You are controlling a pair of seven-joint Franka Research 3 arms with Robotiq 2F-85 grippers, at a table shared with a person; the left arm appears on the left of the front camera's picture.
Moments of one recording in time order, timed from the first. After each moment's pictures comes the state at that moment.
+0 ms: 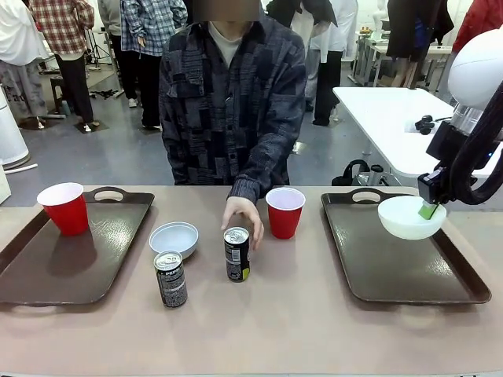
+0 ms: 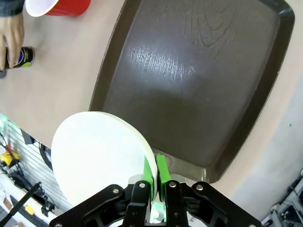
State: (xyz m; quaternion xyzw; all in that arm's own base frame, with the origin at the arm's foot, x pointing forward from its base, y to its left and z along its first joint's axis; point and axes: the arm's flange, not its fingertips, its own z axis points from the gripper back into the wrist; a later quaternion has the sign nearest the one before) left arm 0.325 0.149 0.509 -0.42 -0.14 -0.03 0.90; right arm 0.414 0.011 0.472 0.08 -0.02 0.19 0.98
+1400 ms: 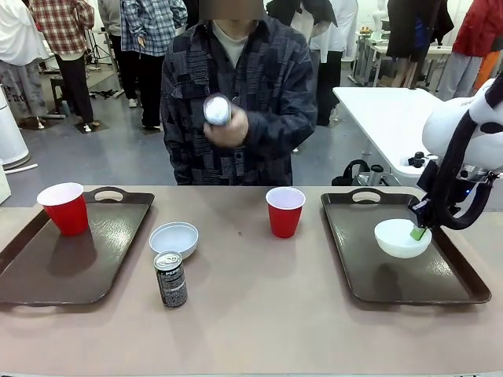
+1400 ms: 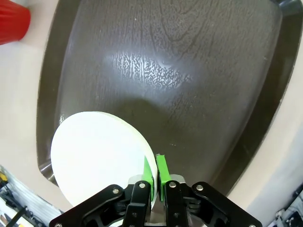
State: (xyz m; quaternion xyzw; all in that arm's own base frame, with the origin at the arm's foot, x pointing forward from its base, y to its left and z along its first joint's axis) left arm 0.325 0.149 0.509 -0.42 -0.14 -0.03 0.90; right arm 0.467 -0.025 0.366 0.08 -0.02 0.16 0.98
